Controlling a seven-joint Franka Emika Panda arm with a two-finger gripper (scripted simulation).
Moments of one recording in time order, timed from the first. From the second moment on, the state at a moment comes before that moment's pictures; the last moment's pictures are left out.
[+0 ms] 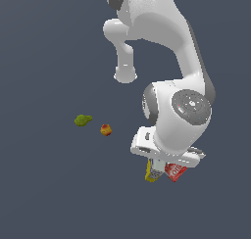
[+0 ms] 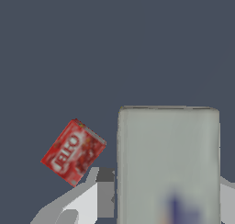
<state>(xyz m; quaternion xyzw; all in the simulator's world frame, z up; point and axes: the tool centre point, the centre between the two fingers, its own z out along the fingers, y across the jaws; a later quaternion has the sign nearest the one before) 0.149 0.116 0.153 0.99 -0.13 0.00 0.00</state>
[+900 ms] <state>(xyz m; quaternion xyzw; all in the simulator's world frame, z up) 0.095 0.103 0.230 0.99 -0.13 0.00 0.00</state>
